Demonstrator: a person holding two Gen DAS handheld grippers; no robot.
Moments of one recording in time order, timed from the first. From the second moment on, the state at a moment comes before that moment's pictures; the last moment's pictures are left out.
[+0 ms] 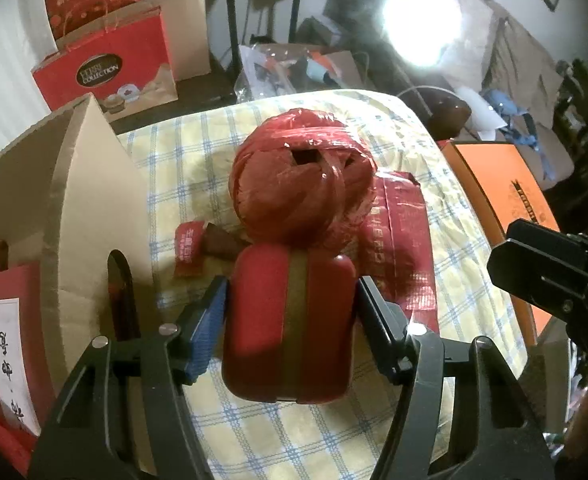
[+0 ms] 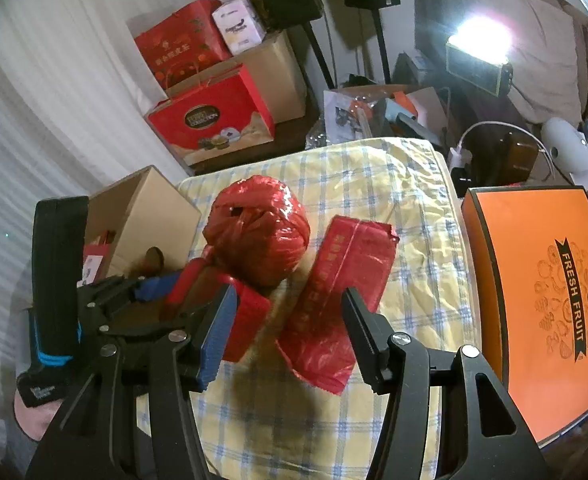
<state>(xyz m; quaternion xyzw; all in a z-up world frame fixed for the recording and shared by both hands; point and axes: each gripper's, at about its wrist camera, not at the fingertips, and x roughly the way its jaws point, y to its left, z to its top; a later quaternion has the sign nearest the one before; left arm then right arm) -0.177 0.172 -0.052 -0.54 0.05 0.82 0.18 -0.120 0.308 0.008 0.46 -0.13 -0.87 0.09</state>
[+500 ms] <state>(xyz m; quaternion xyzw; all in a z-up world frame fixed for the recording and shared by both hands) -0.177 0.152 -0.016 -0.53 -0.04 0.82 0.22 -0.100 0.298 -0.023 0.49 -0.15 -0.85 0.16</state>
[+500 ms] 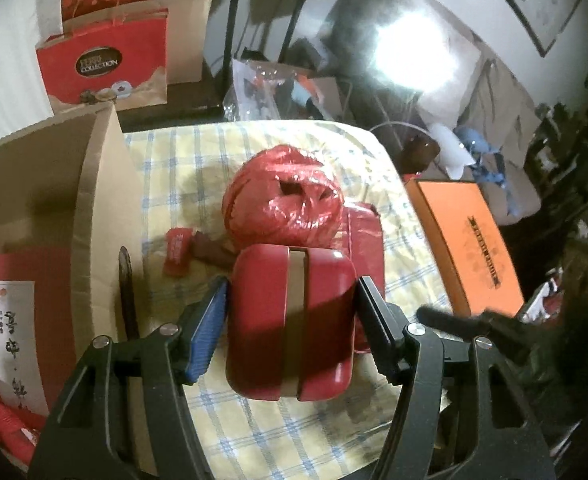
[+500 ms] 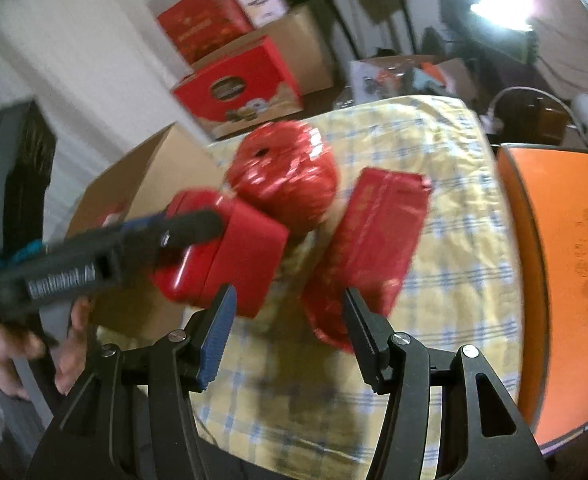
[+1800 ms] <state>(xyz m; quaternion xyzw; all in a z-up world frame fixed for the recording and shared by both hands) -0.167 0.100 0.048 -0.48 -0.11 0.84 0.22 -0.140 0.215 0.029 0.45 -0.15 -0.85 0.24</state>
